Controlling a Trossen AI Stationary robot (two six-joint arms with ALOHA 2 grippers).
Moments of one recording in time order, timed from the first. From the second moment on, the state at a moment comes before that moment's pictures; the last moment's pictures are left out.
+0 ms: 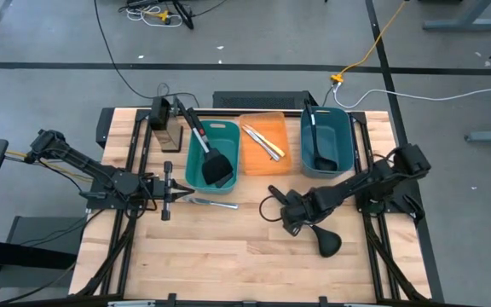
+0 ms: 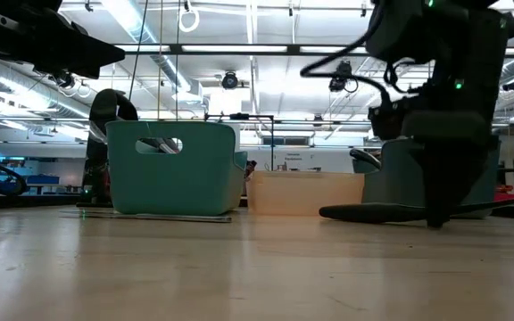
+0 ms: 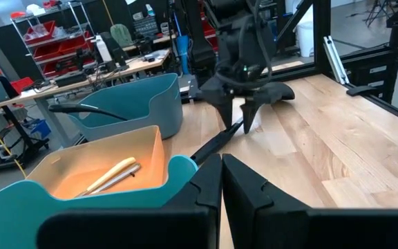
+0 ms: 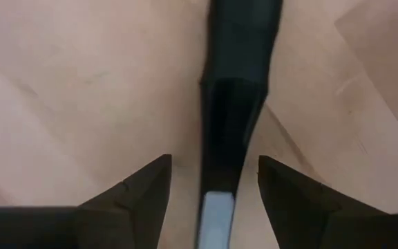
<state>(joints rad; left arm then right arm) -0.44 0.53 0.16 0.28 -0.50 0.17 0.33 1.68 0.89 -0.64 0.15 0.99</state>
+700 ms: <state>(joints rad) -0.44 0.53 0.16 0.28 -0.50 0.17 0.32 1.65 0.89 -0.56 0.15 0.84</state>
